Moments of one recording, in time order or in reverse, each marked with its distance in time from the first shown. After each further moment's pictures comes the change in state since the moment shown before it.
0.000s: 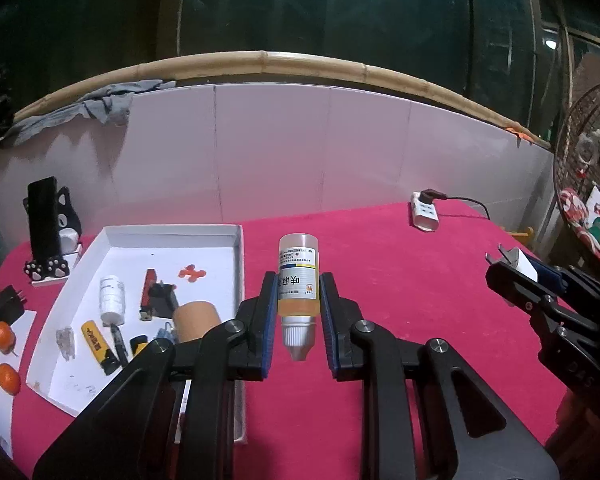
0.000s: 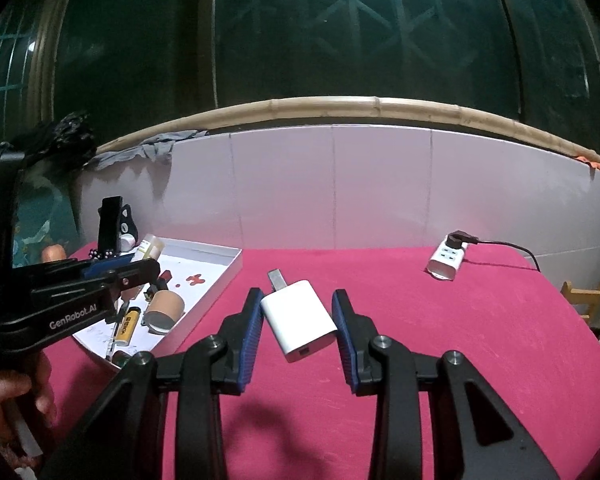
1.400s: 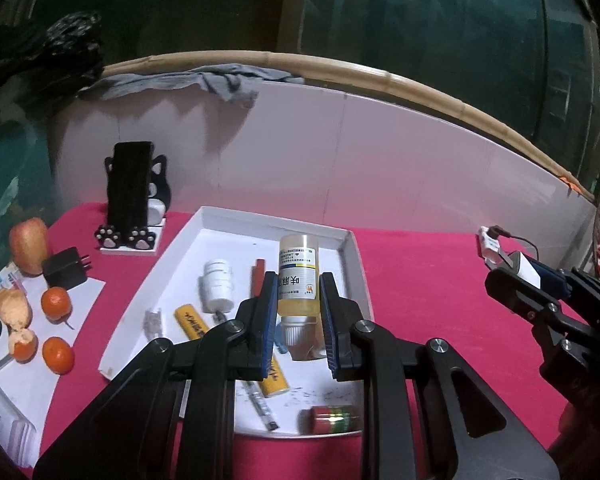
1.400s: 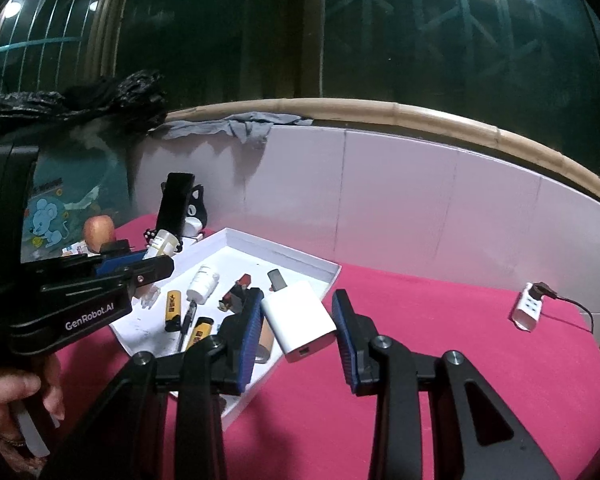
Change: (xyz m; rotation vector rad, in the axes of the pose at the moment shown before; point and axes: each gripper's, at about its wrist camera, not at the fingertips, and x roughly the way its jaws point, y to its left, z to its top) left arm -0.029 0.120 -0.014 -0.184 -0.025 0.145; right arm 0.047 0.110 0.030 -0.177 0.042 0.168
